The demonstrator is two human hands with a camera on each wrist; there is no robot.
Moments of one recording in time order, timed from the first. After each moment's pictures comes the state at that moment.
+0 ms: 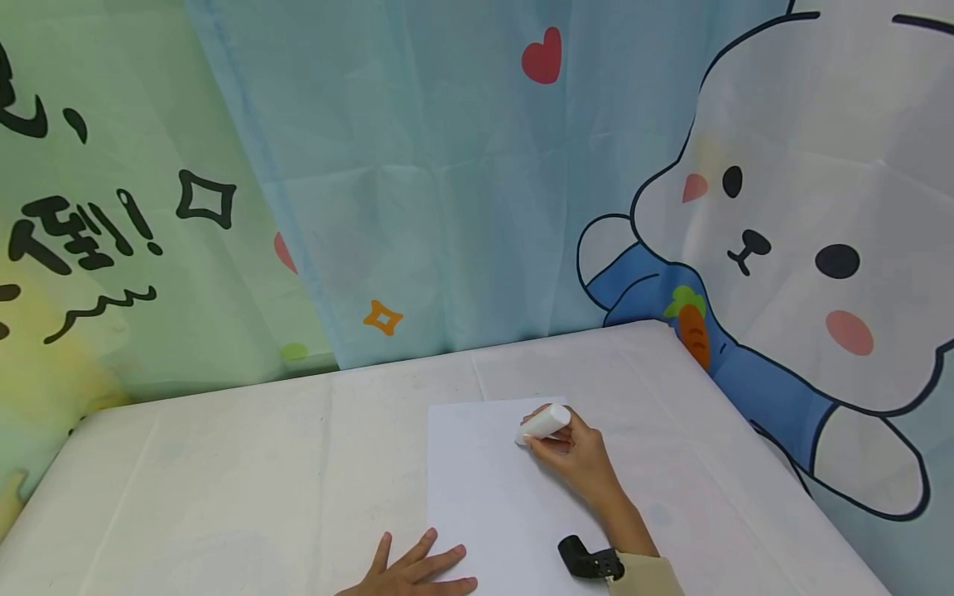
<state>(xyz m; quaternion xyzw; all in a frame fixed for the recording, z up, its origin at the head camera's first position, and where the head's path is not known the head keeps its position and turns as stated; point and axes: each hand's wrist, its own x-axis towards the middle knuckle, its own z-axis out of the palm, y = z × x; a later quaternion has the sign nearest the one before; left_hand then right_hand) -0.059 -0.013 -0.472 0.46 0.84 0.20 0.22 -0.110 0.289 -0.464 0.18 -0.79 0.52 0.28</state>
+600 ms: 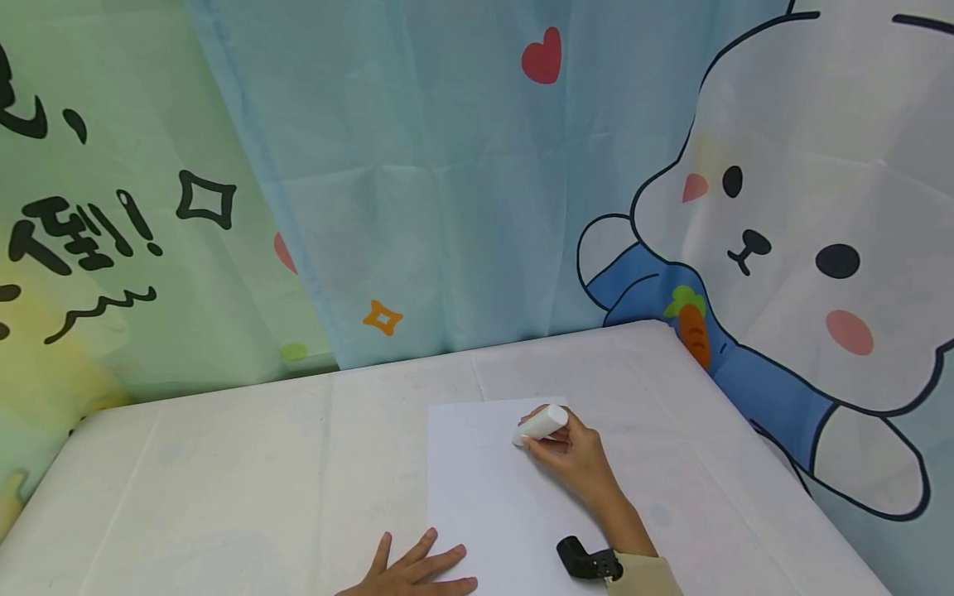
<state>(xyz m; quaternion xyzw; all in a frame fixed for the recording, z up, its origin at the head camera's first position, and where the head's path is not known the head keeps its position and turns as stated) -0.060 -0.013 -0.472 0.46 0.84 0.20 0.22 -0.111 0.288 -0.465 0.18 -0.79 0.52 0.27</state>
